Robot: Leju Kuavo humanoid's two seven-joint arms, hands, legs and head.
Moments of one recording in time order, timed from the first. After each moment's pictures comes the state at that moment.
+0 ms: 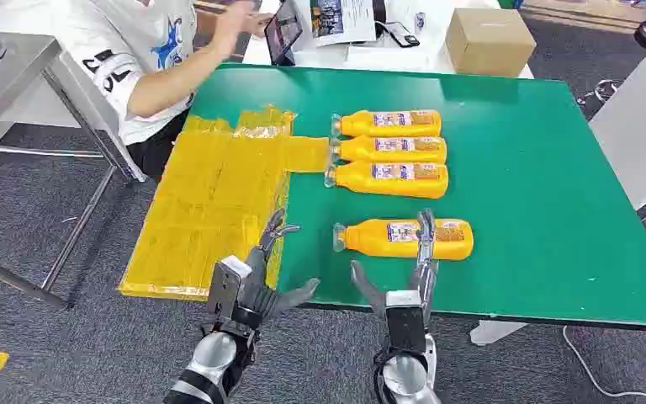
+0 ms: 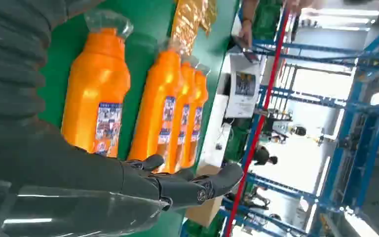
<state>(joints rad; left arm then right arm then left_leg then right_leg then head) -0.18 -0.30 -0.27 -1.04 0.08 0.09 -0.48 -0.04 0.20 0.34 -1.32 0.21 -0.69 -0.70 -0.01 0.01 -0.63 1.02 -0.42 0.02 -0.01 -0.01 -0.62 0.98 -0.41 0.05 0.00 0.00</state>
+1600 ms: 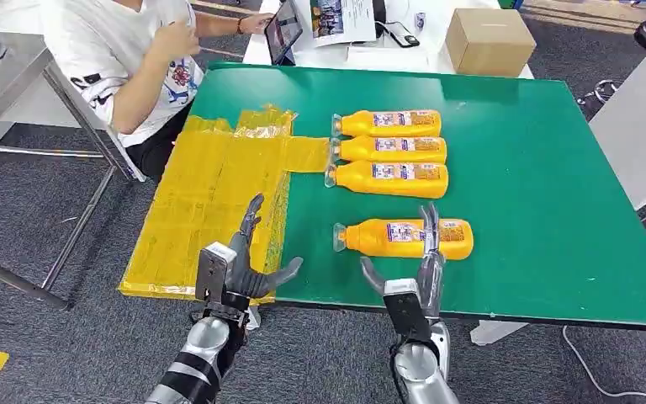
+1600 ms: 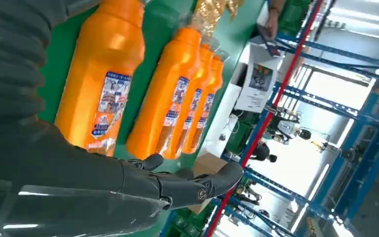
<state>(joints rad) -0.25 -0.30 -0.18 -0.97 0.05 0.14 -0.55 -0.10 0.20 0.21 -1.24 0.42 -0.61 -0.68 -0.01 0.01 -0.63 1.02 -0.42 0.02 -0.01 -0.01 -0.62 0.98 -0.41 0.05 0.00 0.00</state>
